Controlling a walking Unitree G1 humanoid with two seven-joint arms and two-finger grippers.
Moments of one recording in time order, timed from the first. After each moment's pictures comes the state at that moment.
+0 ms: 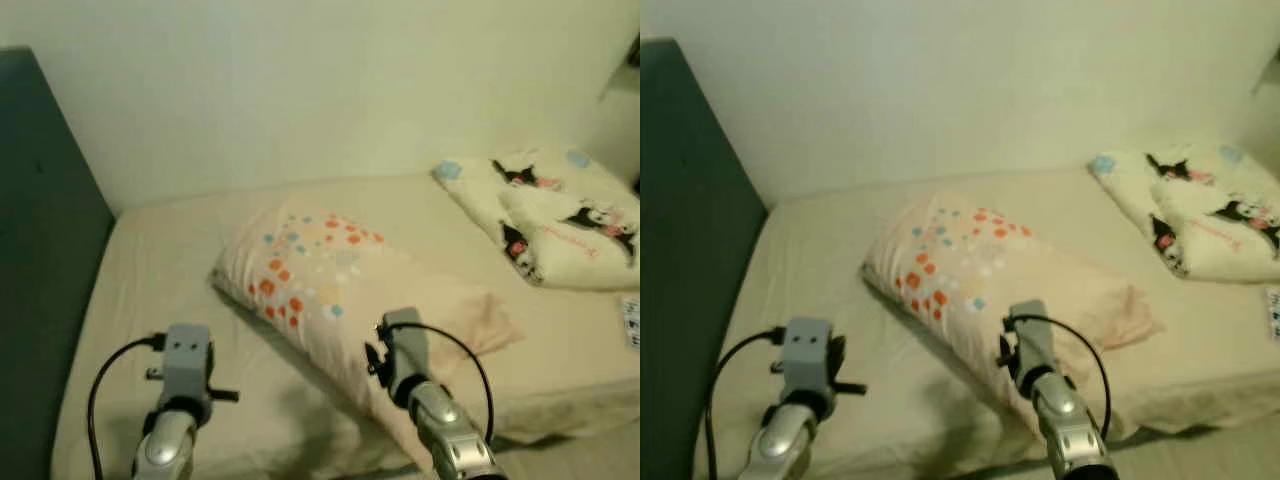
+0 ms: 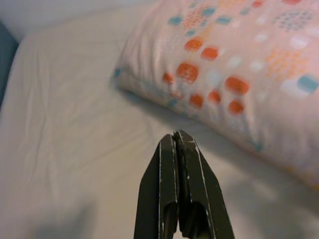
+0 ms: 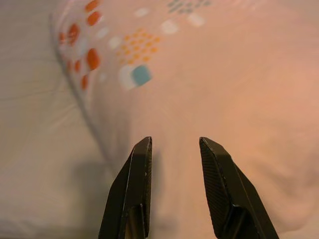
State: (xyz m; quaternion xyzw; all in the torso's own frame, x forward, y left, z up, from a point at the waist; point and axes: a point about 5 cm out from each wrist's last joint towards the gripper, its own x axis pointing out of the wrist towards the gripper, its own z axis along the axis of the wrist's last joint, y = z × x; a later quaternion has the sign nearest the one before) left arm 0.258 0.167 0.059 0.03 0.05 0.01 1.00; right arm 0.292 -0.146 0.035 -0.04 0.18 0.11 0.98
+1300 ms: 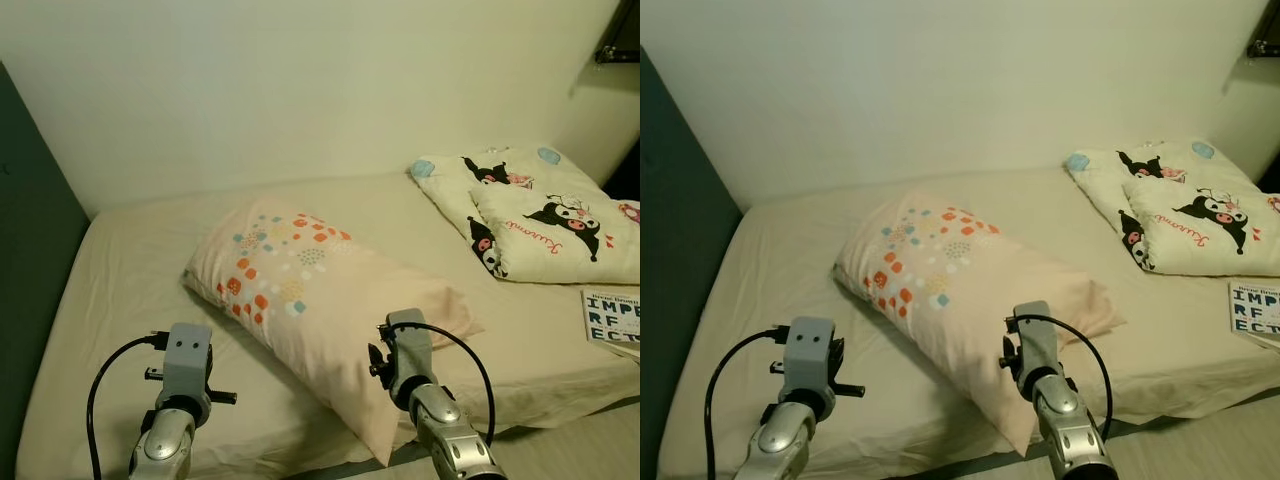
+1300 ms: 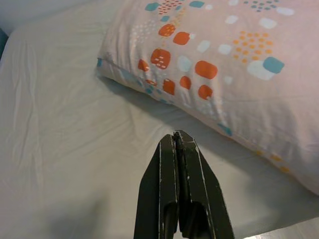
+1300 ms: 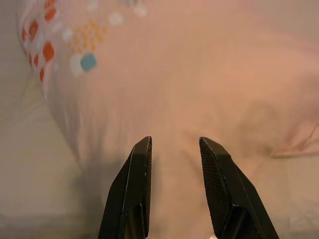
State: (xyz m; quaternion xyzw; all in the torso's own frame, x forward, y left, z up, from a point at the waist) left arm 0.257 0.177 0.051 0.05 0.09 0.02 1.00; right arm 0.298 -0.147 0.041 -0.04 0.17 0.08 0.98
